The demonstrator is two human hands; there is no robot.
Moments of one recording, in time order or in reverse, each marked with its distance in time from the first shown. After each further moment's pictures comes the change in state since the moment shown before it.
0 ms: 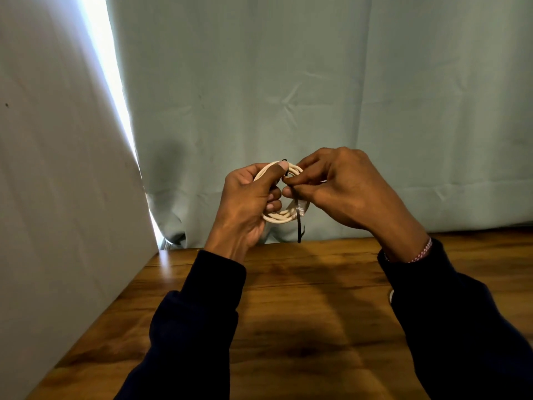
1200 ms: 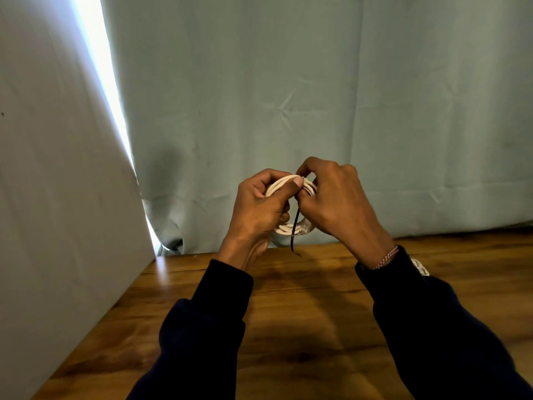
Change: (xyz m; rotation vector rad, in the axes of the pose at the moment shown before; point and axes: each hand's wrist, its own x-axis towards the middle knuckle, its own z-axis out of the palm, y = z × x) left_hand -0.001 -0.018 0.006 0.228 -0.085 0.167; right_hand 0.002 0.011 0.027 -0.087 0.219 0.105
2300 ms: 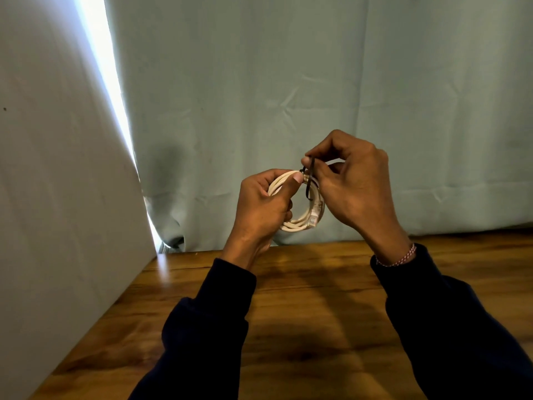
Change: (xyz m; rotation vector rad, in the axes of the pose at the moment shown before) left_hand -0.002 -0.001 0.003 0.081 0.047 0.050; right_hand 0.003 -0.002 -0.017 0.353 0.244 -0.054
